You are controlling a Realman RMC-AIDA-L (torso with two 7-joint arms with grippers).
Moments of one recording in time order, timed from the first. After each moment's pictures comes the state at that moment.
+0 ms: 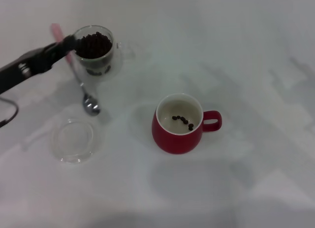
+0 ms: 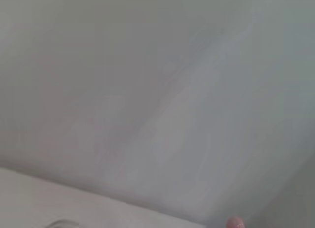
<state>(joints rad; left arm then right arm) -0.33 -2.02 1.11 0.55 1.27 1.39 -1.66 0.25 2.00 -1.81 -0.01 0.06 -1.88 0.28</state>
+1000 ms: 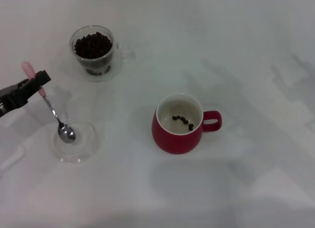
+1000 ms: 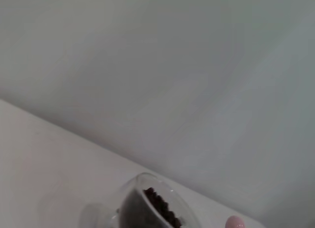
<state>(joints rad) -0.24 -2.01 1.02 0.45 1.32 1.38 -1.56 0.26 2.01 -1.80 -0.01 0.08 -1.86 0.24</state>
